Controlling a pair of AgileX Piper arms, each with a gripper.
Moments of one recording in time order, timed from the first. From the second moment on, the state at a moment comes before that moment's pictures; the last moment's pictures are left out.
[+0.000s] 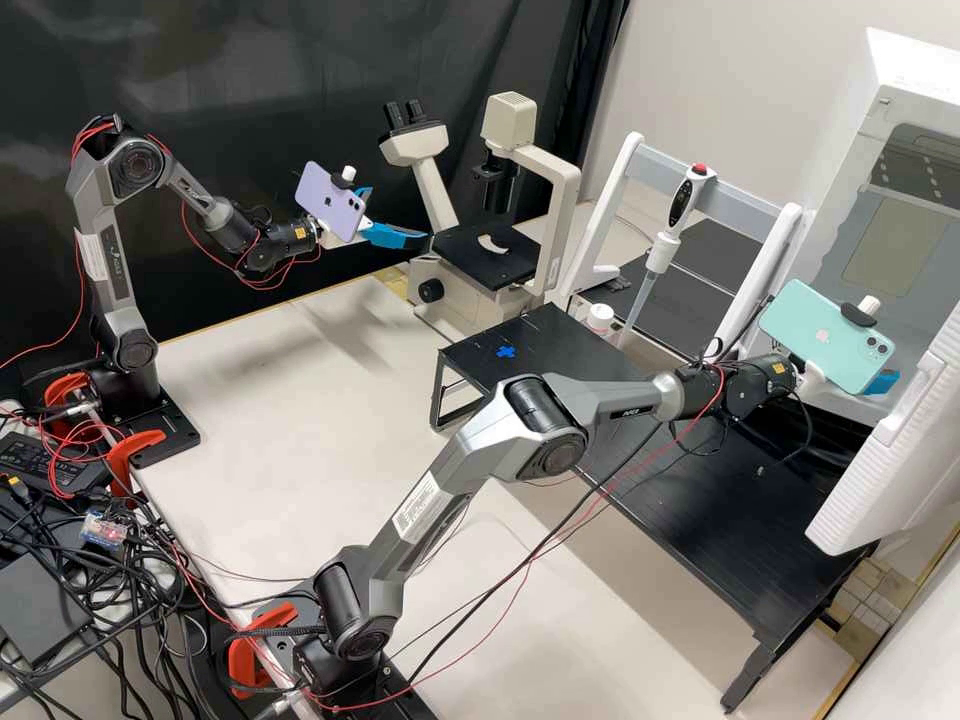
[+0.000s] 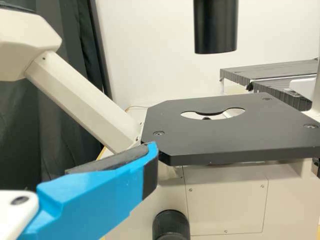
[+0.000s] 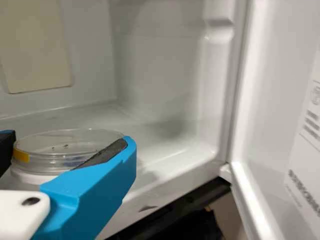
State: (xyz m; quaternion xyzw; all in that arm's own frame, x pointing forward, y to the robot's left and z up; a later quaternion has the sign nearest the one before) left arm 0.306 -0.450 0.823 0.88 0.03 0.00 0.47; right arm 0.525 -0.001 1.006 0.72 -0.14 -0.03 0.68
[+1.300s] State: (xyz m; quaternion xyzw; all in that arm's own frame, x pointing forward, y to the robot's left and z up) left arm 0.306 -0.450 0.823 0.88 0.03 0.00 0.47; right arm 0.552 -0.017 0.982 0.72 -0.13 -0.05 0.68
